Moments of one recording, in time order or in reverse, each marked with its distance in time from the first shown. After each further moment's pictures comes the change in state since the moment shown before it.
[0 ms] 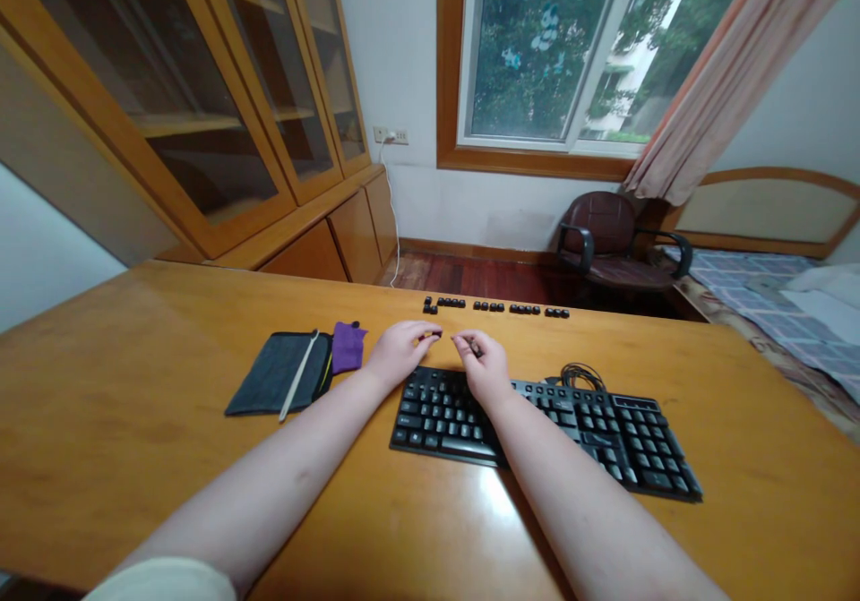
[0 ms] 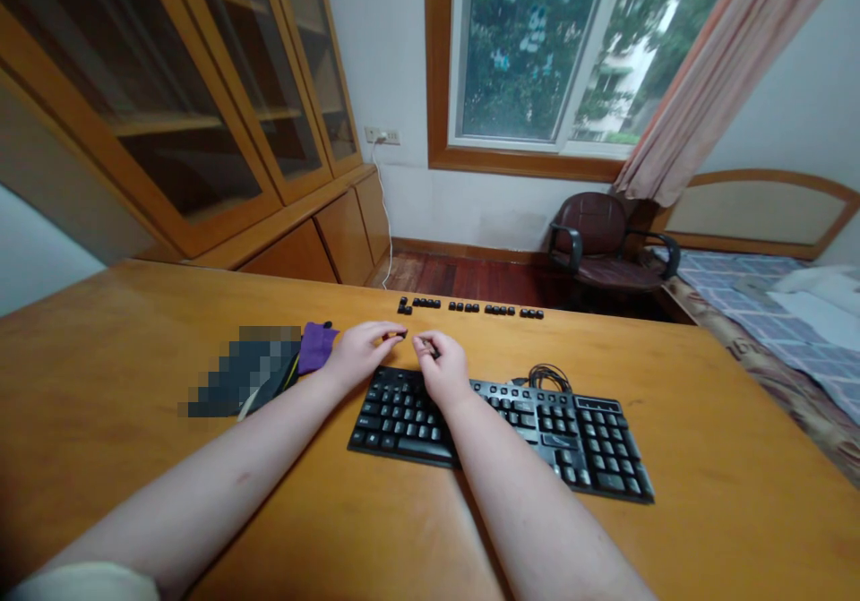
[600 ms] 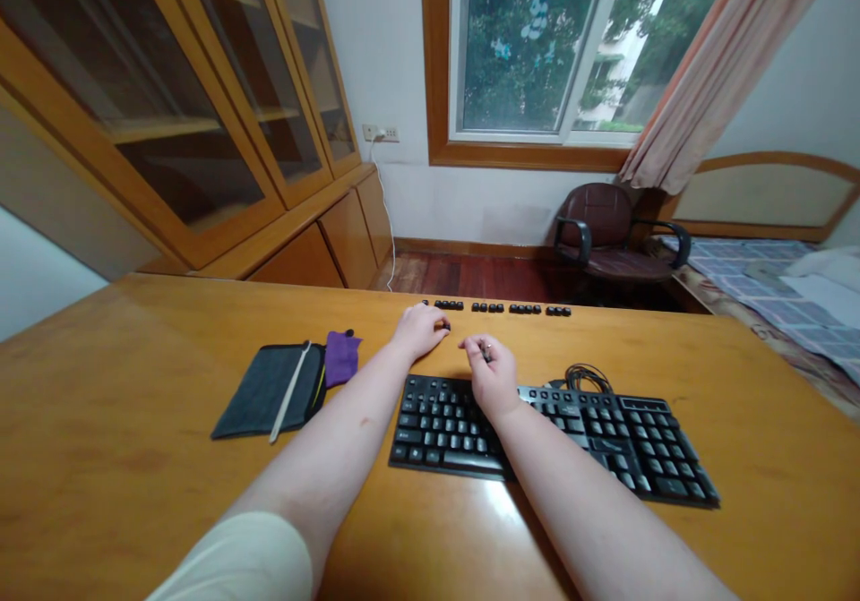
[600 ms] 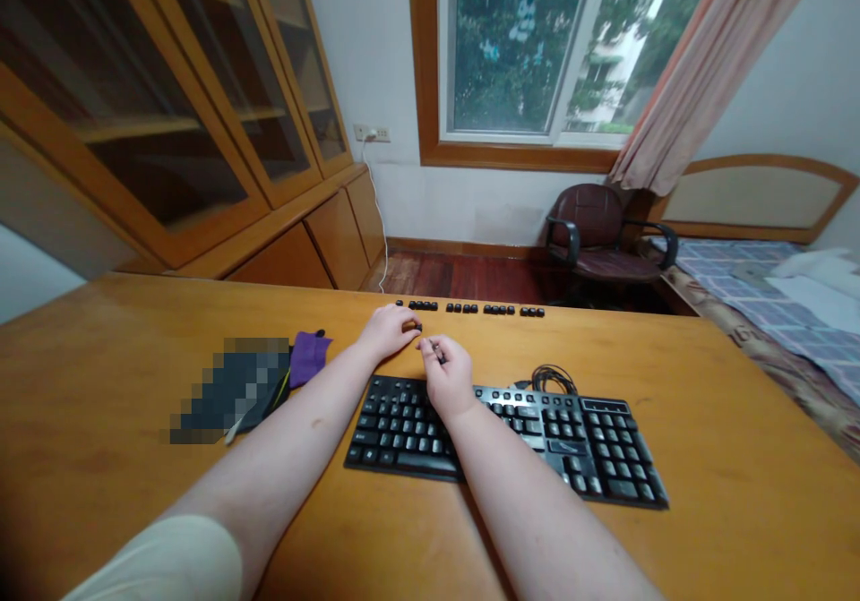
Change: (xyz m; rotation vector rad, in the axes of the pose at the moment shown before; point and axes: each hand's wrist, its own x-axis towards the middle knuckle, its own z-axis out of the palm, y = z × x) left_hand 0.062 -0.048 0.038 0.511 -0.172 0.119; right_hand -0.001 -0.004 -0.004 0.062 0.126 0.034
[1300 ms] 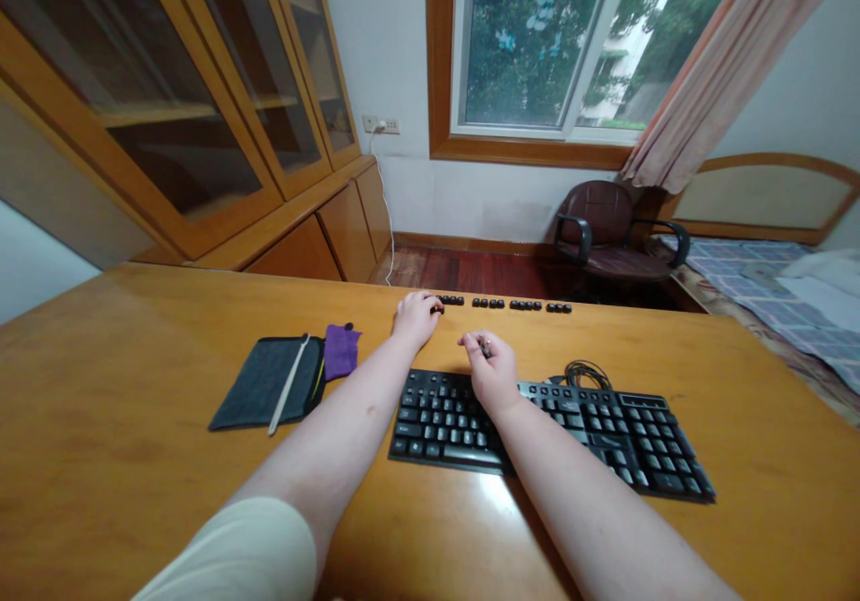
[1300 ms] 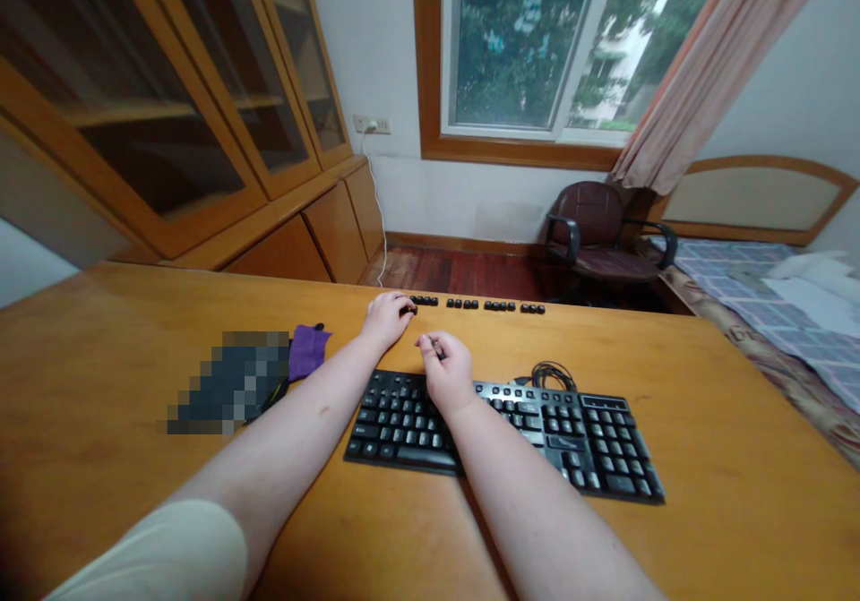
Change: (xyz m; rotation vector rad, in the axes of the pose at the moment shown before) left_hand 0.008 -0.005 0.013 -0.016 0.148 -0.225; right_hand 0.000 0.001 0.001 -0.055 -0.021 -0.003
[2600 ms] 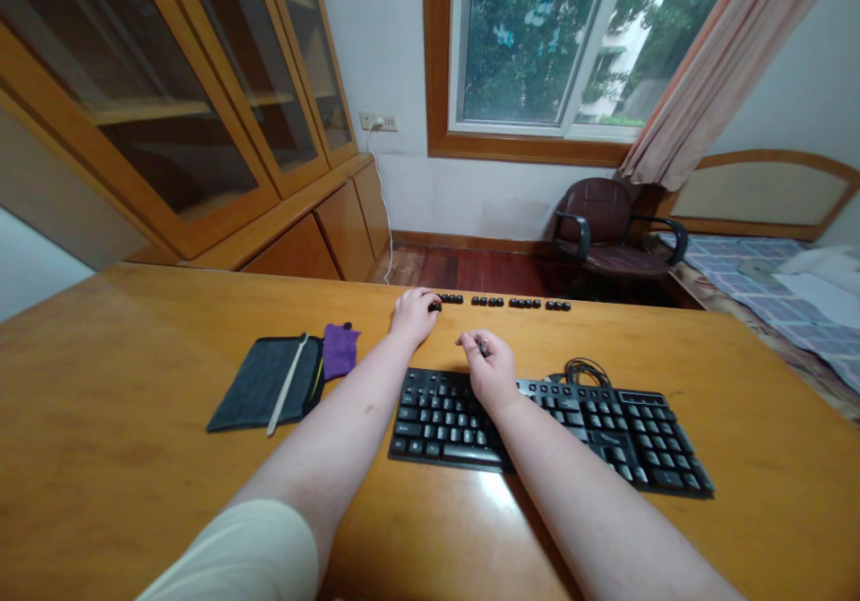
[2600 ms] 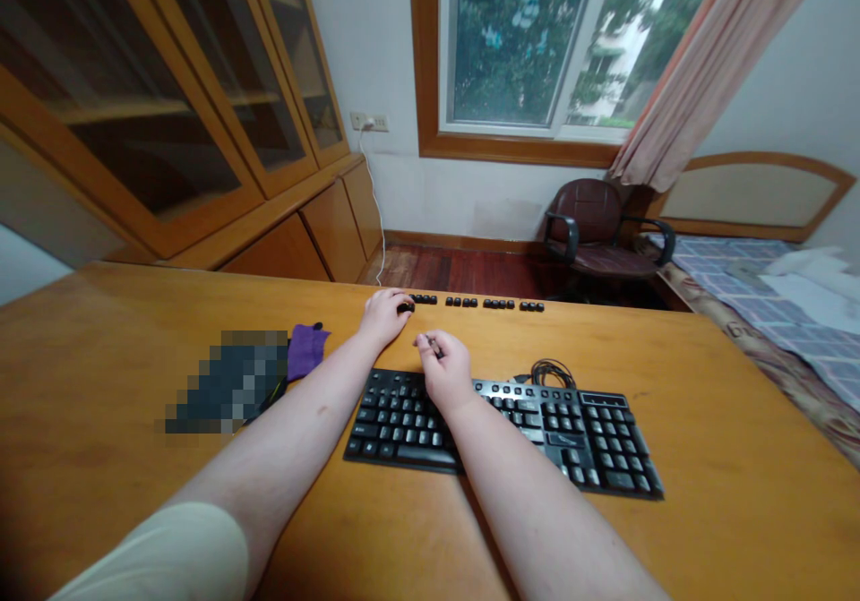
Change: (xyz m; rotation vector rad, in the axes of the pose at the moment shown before) left_hand 0.001 -0.002 -0.002 0.026 0.030 0.020; right_hand 0.001 0.000 0.001 -0.006 -0.016 -0.009
